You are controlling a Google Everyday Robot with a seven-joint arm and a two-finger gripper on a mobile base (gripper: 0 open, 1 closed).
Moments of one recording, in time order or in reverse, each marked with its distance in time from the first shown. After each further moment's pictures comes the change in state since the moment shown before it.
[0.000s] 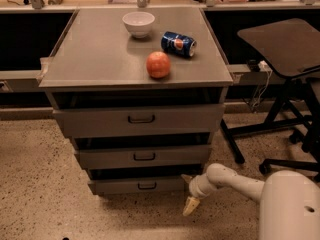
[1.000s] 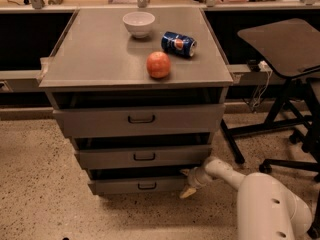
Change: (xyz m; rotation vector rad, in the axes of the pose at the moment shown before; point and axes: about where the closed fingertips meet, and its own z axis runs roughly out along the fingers) arm 0.030 -0.065 0.040 0.051 0.005 -0.018
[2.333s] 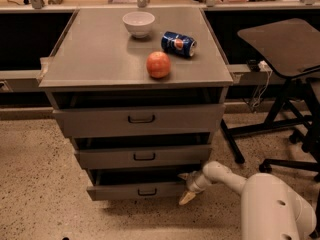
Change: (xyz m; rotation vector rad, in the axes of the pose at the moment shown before) arm -0.009 0.019 0.002 -0.011 -0.011 -0.011
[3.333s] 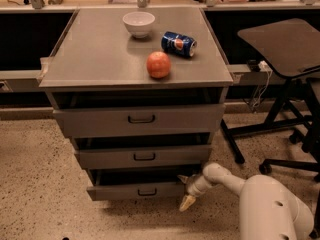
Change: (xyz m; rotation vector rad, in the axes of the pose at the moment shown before) arm 0.001 0.029 0.010 -0.093 -0.029 -0.013
